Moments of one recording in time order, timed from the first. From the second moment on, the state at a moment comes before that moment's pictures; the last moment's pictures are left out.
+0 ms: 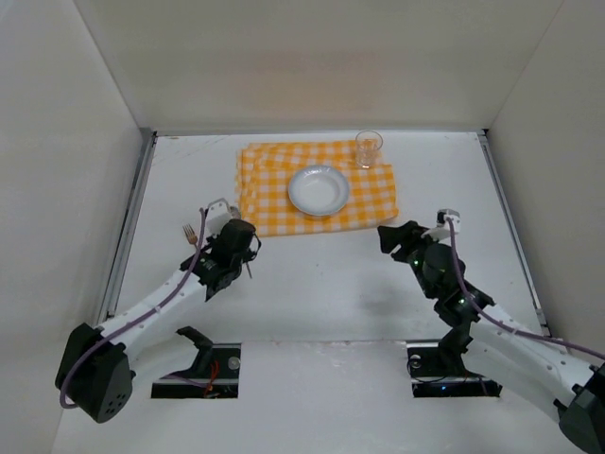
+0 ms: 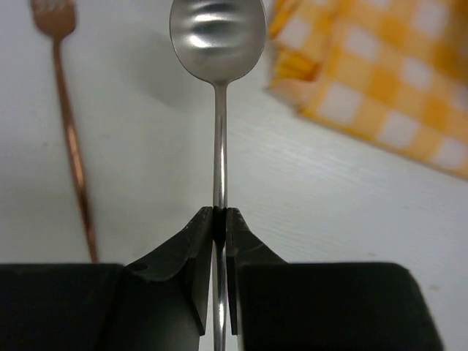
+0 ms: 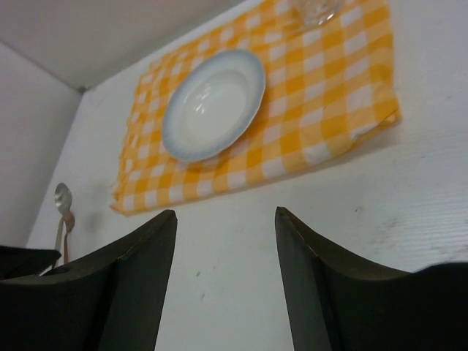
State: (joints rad) left arm -0.55 1.03 0.52 -0.35 -0.54 -0.79; right arm 0.70 0.73 0.37 0.19 0.44 0.66
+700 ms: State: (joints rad) left arm -0.83 1.94 1.48 -0.12 -0.42 -0.86; right arm 0.44 0.60 0.26 0.16 0.39 0.77
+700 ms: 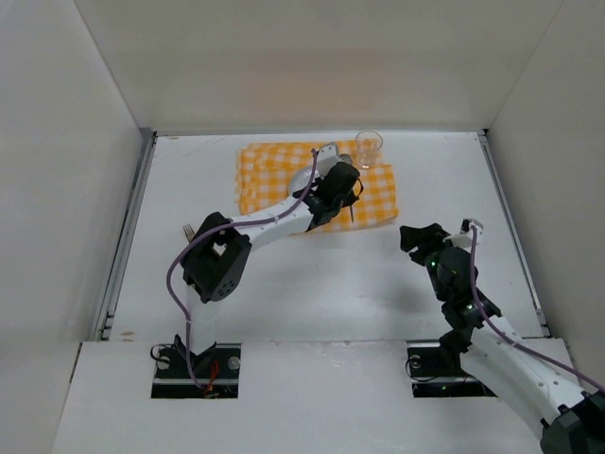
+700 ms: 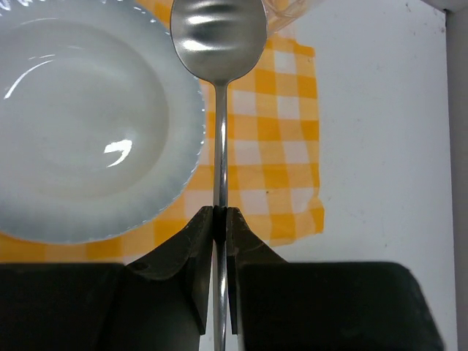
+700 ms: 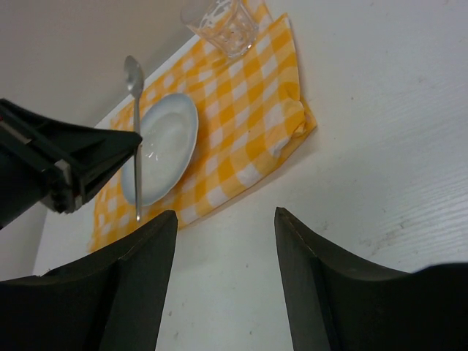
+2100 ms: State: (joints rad) left arm -0.77 2.43 1.98 -0.25 -0.35 -0.89; right arm 0.42 0.56 0.24 0.16 0.35 0.80
